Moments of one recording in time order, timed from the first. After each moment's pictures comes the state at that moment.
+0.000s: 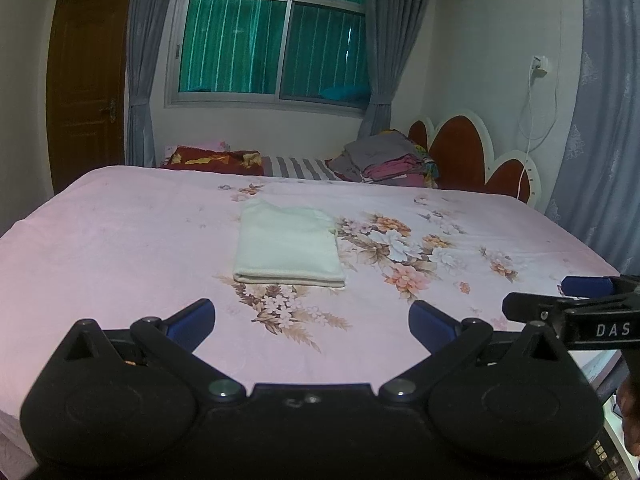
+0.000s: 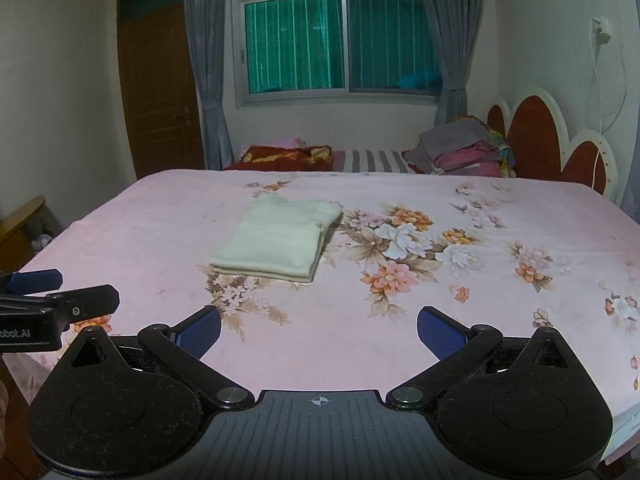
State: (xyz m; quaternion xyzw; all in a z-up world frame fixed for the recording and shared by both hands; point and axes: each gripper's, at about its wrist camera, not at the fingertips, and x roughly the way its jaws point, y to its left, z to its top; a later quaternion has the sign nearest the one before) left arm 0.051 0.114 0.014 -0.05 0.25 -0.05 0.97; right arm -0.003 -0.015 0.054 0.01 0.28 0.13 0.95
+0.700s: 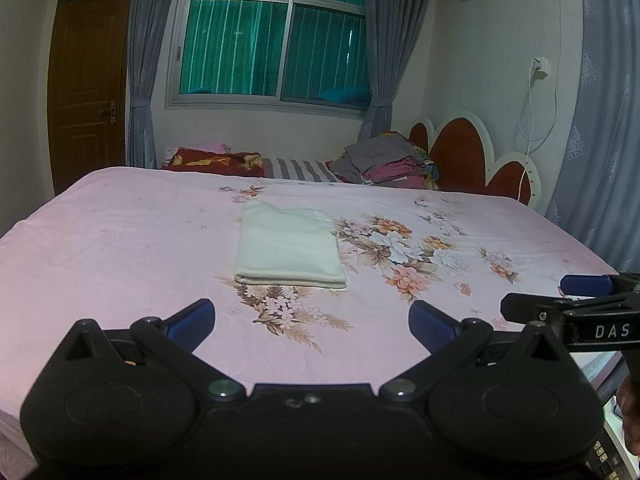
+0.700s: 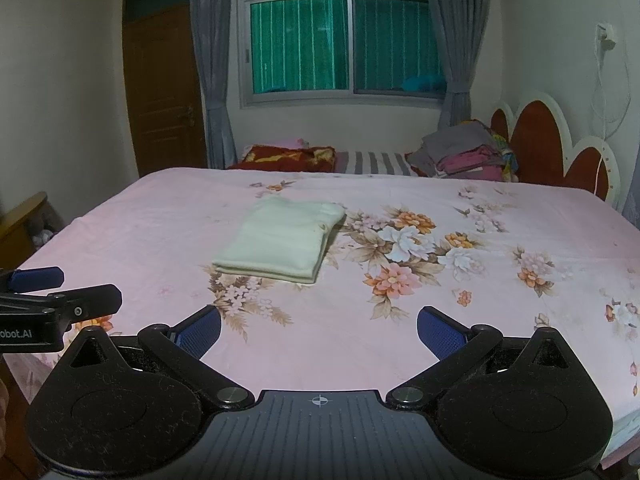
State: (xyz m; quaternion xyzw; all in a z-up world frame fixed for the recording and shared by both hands) left arm 0.051 0.116 0.017 -0.05 0.25 -0.05 0.97; right arm -0.001 -0.016 0.055 0.00 0.28 0.13 0.95
